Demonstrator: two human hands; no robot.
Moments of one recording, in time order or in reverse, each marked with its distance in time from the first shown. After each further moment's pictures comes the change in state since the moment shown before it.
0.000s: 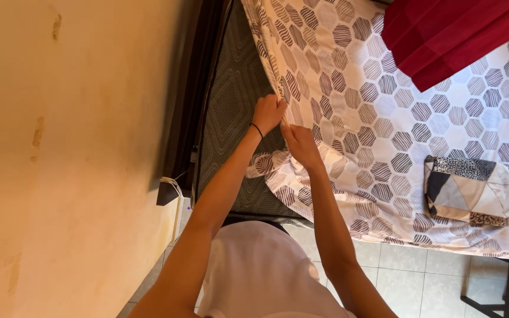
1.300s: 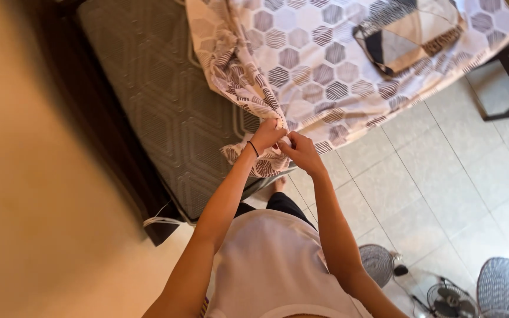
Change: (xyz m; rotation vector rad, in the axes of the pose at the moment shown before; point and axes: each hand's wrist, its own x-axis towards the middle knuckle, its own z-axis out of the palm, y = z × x) left_hand -0.192 0.060 0.150 -0.279 -1.090 -0.189; right_hand -0.249 0.090 -0.033 0.227 0.457 0.468
